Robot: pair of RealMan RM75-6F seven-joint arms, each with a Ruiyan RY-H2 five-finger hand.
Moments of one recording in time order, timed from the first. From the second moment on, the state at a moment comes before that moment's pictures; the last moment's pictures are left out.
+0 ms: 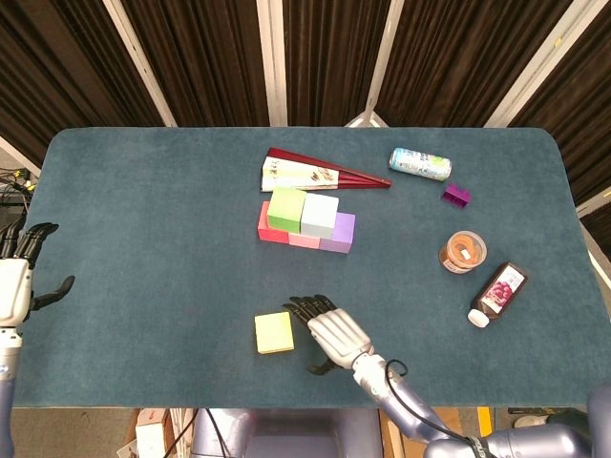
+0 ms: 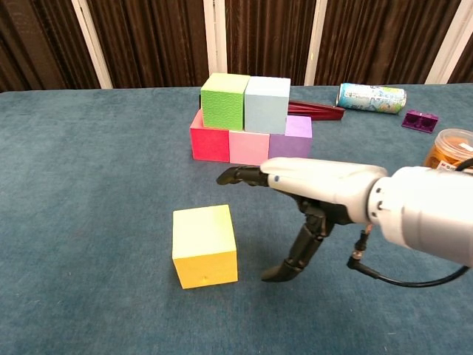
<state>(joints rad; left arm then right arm) -0.25 -1.26 -0.13 -1.43 1.36 1.50 -0.08 0.73 -1.55 0.16 -2.02 -0.85 0.97 -0.62</state>
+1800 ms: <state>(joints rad) -0.23 -1.28 -0.21 -1.42 1.31 1.47 -0.08 0.95 -1.70 0.17 -1.87 -0.69 1.03 -0.68</state>
